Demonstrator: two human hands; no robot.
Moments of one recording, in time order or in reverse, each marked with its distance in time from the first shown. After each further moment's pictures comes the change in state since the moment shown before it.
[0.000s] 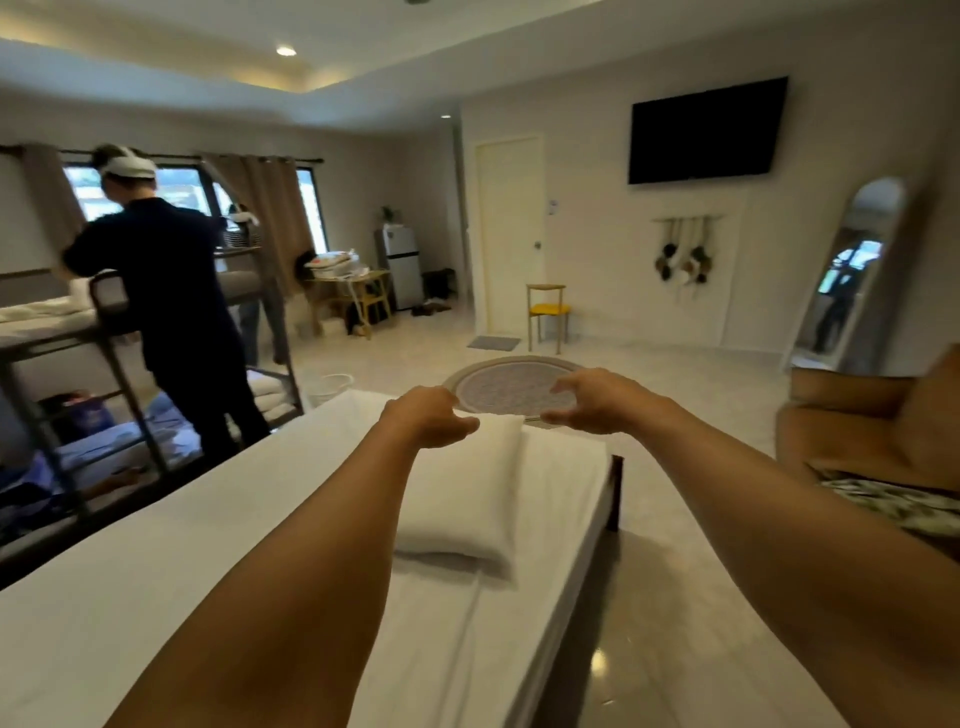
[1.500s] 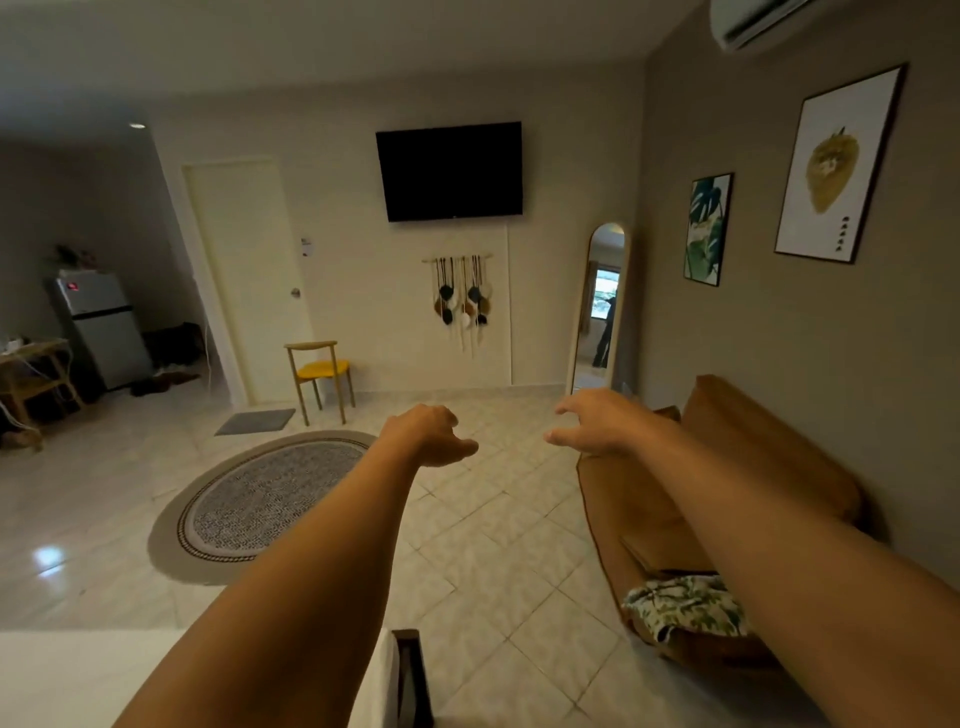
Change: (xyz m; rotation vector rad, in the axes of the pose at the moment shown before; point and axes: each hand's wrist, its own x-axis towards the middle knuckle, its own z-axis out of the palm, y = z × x) left_hand 0.674 0.499 0.094 0.047 -0.072 0.508; right_hand 0.378 0.625 -0.102 0.002 0.090 0.474
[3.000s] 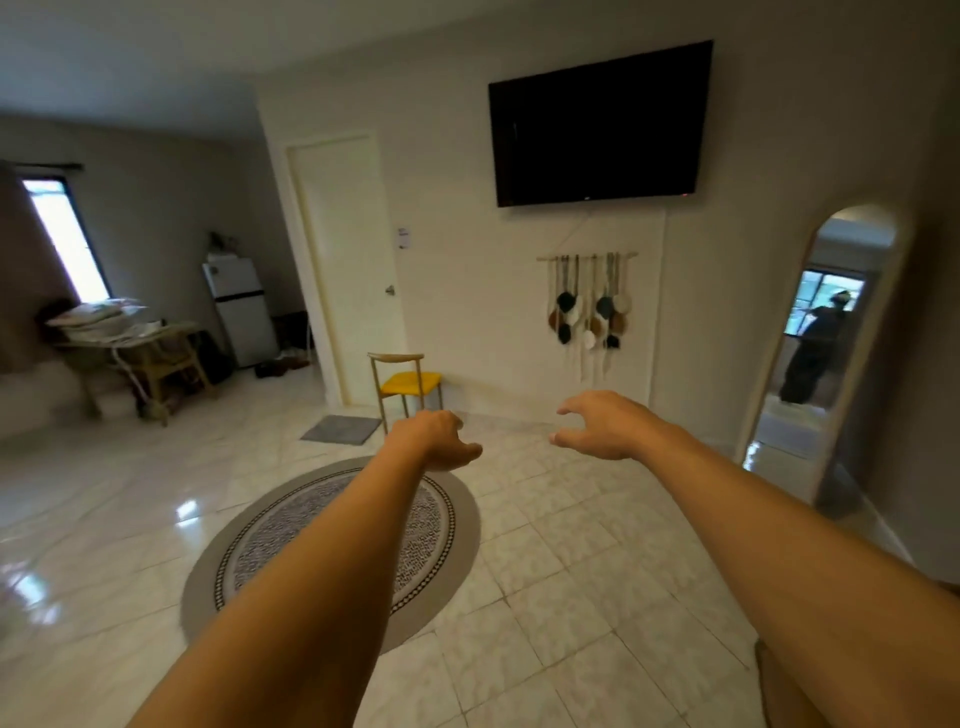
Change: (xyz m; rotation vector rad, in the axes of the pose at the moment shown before) left_hand 0.740 -0.170 -0.014 0.052 0.008 -0.314; right_hand 0.832 0.073 0.025 -0.007 -0.071 -0.300
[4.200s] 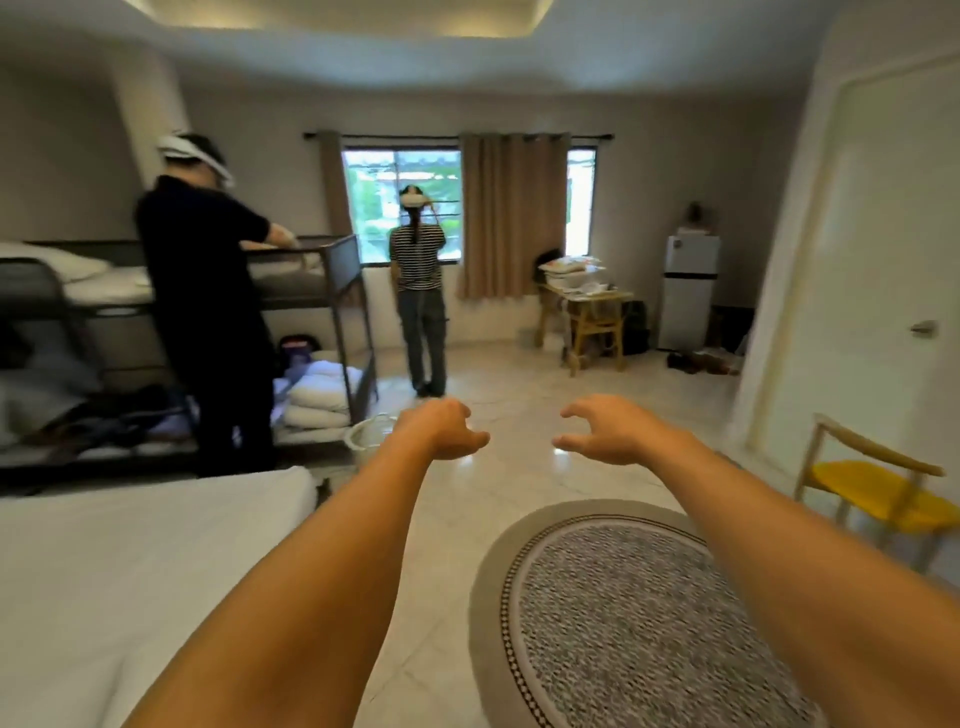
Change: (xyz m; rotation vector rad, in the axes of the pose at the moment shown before) left_hand 0.224 -0.480 -0.039 -0.077 0.104 -1.028; right_hand 0.599 -0.452 0.134 -0.029 -0.197 -1.088
